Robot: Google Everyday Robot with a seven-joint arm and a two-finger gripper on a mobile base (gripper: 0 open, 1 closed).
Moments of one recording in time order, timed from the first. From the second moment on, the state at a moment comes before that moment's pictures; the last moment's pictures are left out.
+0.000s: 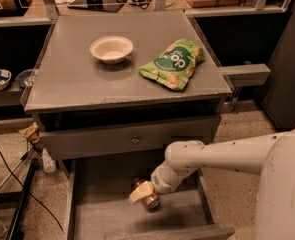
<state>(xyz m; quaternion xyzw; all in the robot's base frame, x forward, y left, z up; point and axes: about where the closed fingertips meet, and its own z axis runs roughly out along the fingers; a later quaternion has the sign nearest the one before) 0.477 -0.014 0.456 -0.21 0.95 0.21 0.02</state>
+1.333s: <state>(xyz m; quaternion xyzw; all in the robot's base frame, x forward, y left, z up) 0.511 0.022 0.392 -0.21 0.96 0.21 0.04</state>
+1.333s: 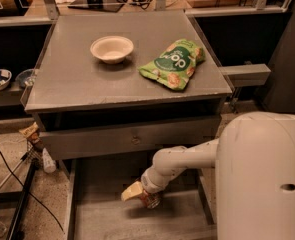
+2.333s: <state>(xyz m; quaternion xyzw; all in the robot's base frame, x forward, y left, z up) 0.511 0.022 0.392 -0.21 0.96 0.21 0.04</state>
